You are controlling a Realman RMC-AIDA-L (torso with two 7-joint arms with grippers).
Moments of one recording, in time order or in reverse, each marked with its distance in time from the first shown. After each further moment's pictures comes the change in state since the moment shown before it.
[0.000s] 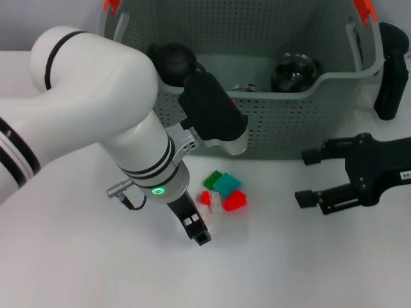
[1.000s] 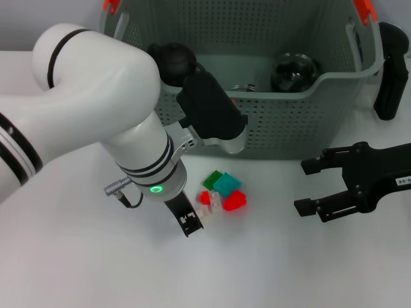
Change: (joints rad) left arm -0.010 0.002 0.003 -0.006 0.021 0.007 -0.022; right arm 0.018 0.012 0.004 0.000 -0.073 -0.002 0.026
